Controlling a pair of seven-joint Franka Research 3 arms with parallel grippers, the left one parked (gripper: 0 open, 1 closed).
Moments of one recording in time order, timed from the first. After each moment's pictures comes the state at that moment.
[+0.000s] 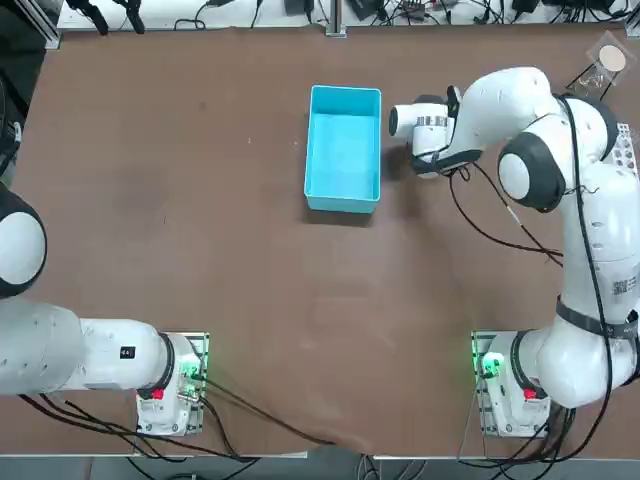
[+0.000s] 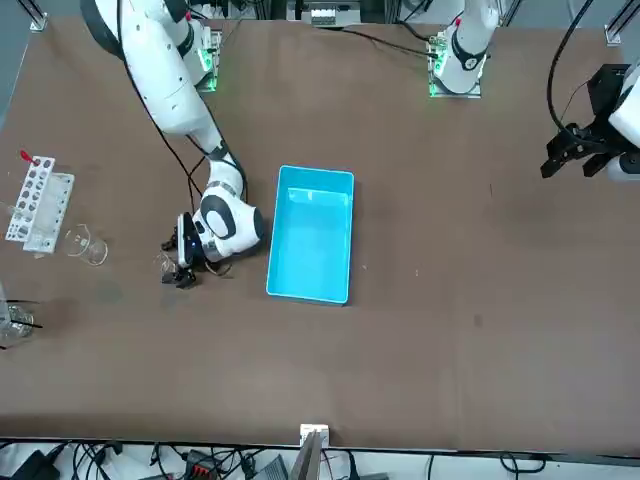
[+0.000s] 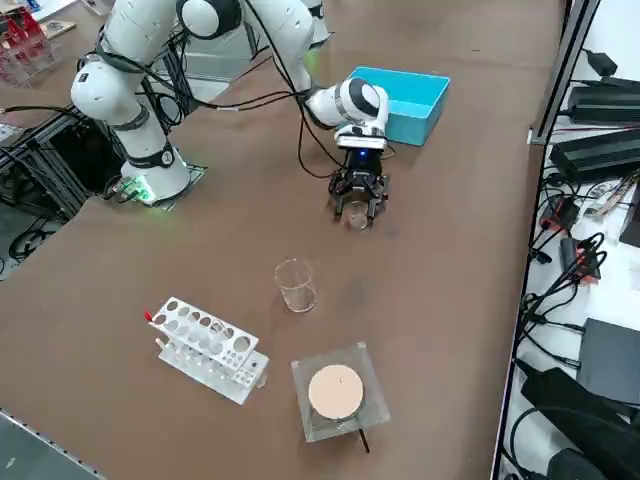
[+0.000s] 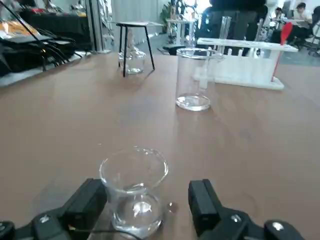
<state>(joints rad) 0.40 0.85 0.06 -1.68 -1.13 1.71 2.55</state>
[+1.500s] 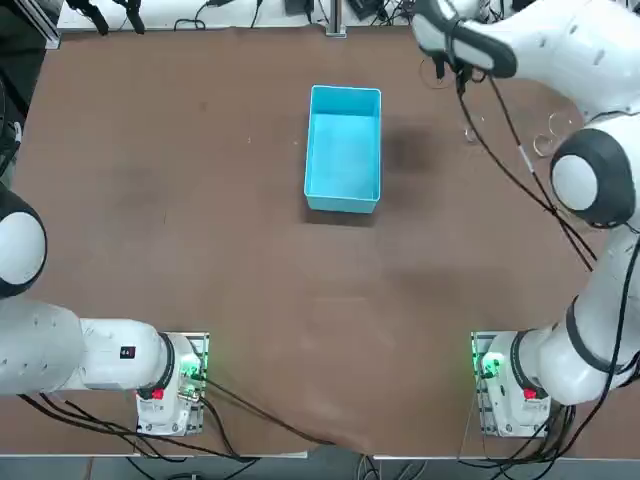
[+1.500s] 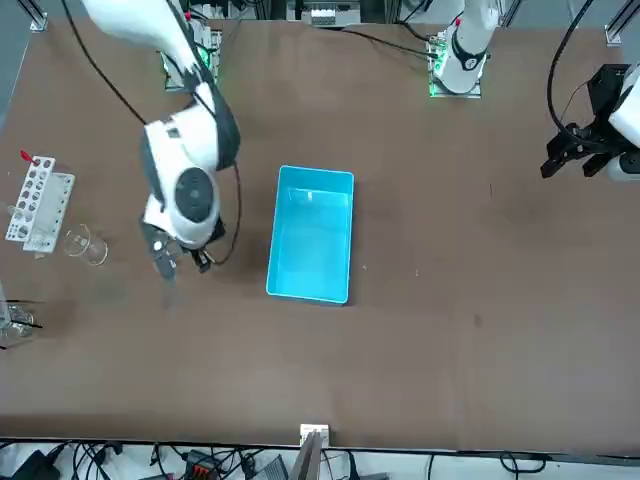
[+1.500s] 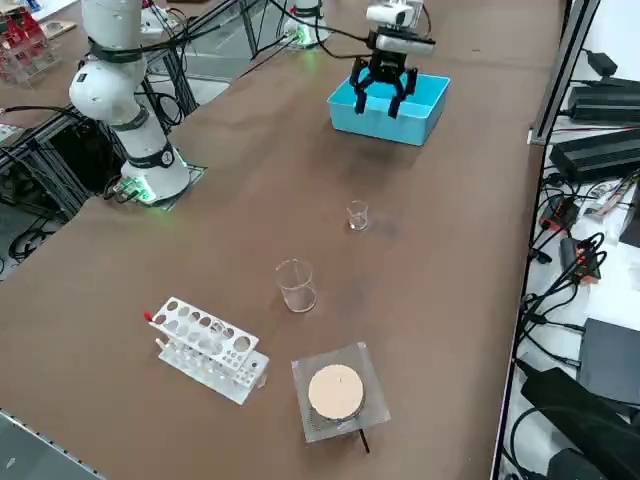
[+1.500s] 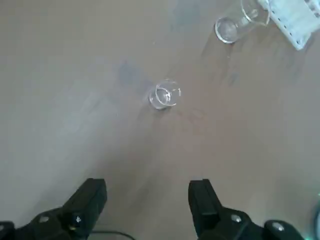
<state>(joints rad) 0.32 0.49 0.09 -1.41 -0.31 1.62 1.36</state>
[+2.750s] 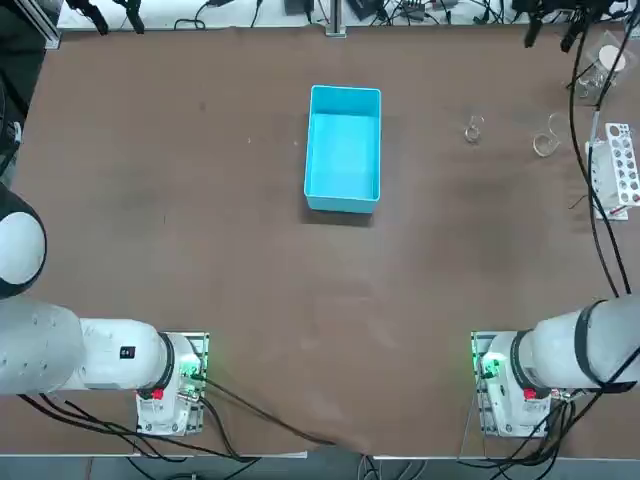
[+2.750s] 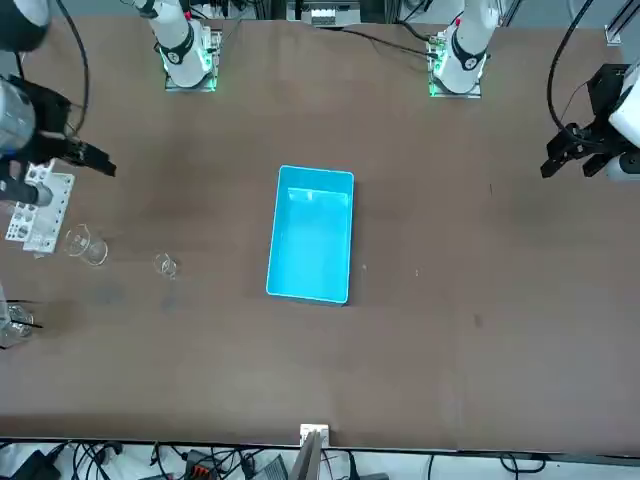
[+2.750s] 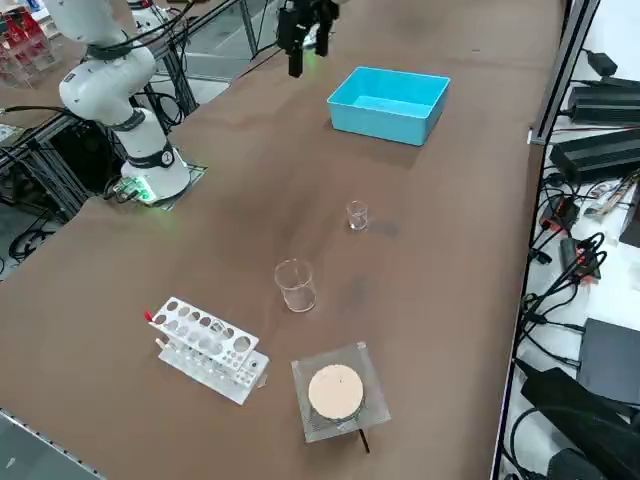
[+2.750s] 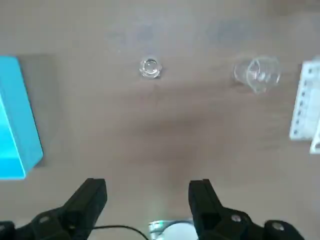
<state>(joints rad) -0.01 0.06 0.02 -1.56 0.02 1.45 0.11</state>
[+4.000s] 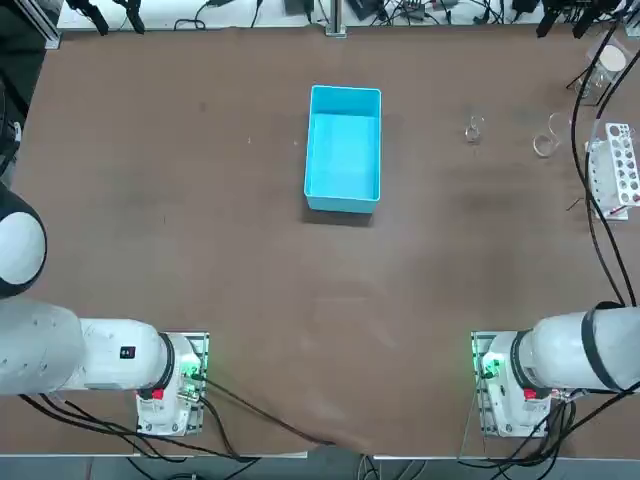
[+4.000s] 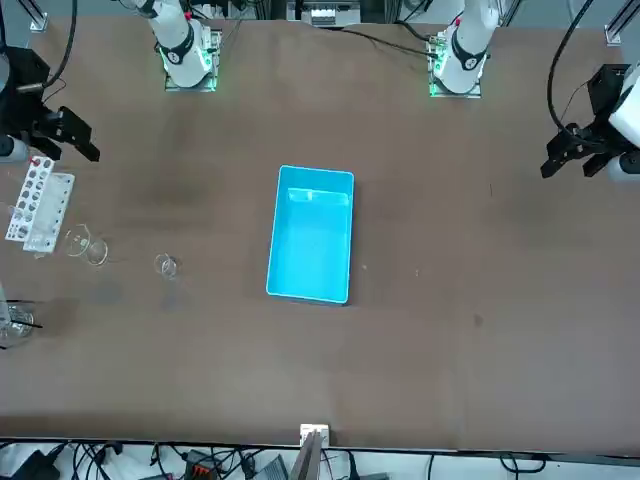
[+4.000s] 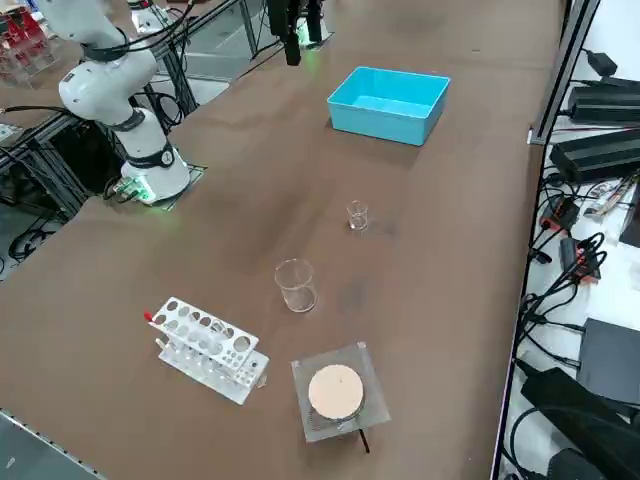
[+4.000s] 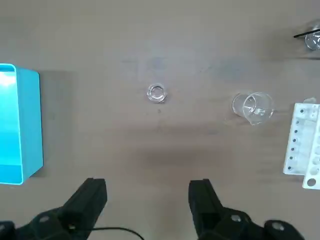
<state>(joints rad) -0.01 -0.06 0.02 -1.68 0.02 1.60 0.03</state>
